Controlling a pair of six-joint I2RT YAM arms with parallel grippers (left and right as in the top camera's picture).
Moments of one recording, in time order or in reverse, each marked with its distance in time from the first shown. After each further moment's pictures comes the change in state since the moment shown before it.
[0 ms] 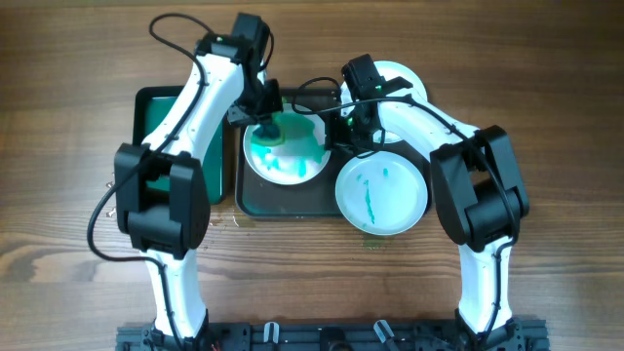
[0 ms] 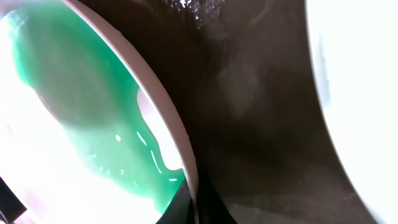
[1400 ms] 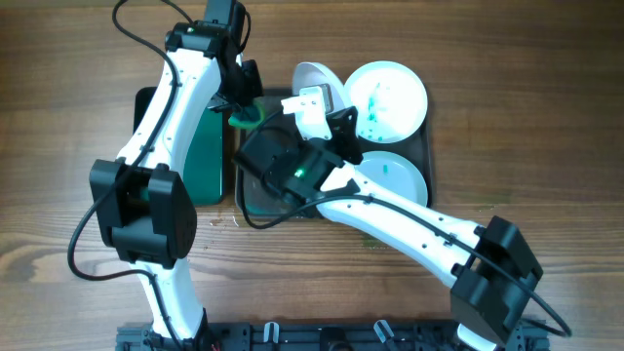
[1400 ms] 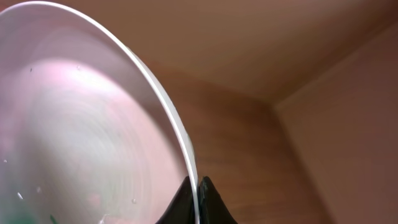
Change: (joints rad) left arm 0.060 -0.074 0.029 0.010 -0.089 0.004; right arm 0.545 -0.337 0.000 -0.259 1.670 0.153
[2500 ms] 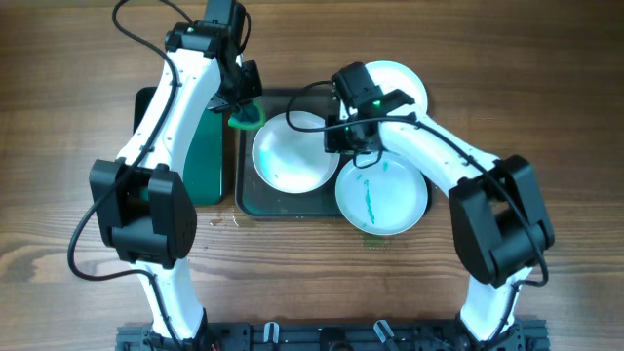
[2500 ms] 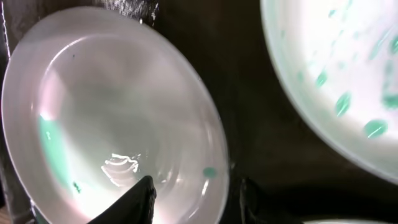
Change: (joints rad) left arm 0.000 0.000 0.000 -0.008 0.000 0.000; right arm -0.472 0.131 -0.132 0.312 -1.400 -0.156
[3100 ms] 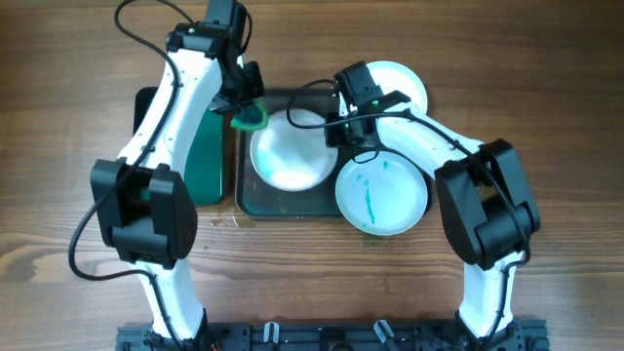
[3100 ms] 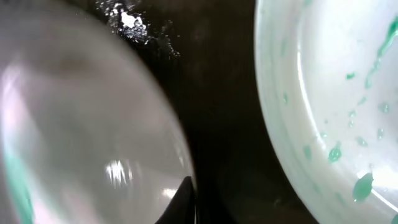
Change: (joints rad) left arm -0.011 0.000 -0.015 0.004 0.027 -0.007; right arm -0.023 0.099 0.003 0.130 -0.014 -0.009
